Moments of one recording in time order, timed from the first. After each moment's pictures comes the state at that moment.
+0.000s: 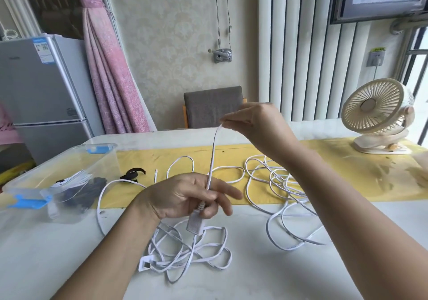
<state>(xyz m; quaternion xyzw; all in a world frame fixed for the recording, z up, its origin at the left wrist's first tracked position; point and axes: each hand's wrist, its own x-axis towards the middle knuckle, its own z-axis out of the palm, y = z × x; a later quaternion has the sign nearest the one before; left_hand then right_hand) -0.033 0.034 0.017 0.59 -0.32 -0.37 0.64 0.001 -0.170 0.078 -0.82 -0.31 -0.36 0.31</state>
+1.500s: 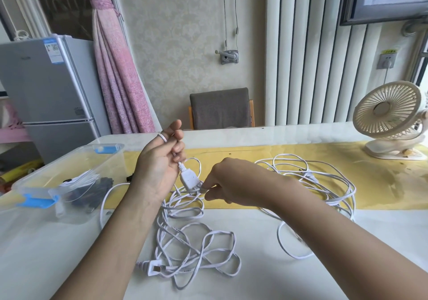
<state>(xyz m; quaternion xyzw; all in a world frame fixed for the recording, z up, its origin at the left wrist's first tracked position) -0.015 0.048 0.041 0.48 -0.12 0.13 0.86 -0.042 -0.117 0.054 -0.93 -0.36 -0.01 0.10</state>
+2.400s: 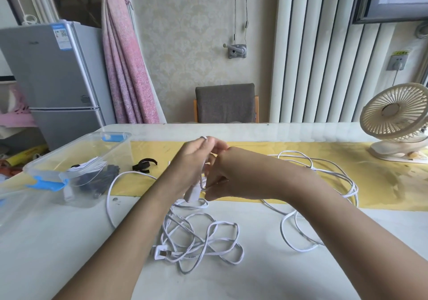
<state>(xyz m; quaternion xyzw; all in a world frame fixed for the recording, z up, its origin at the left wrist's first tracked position) -0.036 0.023 0.030 0.76 -0.14 0.08 0.63 -0.064 -0.114 0.073 -0.90 -0.42 0.01 0.13</state>
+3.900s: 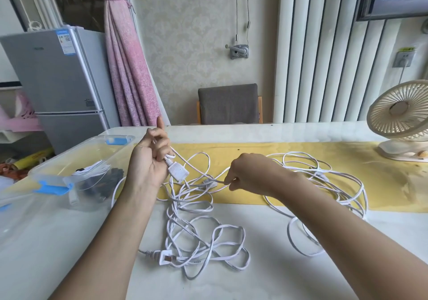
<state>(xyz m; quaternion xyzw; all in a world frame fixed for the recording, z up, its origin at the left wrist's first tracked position) 0.008 0.103 0.028 0.16 -0.09 -0.09 0.98 -0.002 -0.123 0.026 -0.95 -0.32 -0.06 0.00</state>
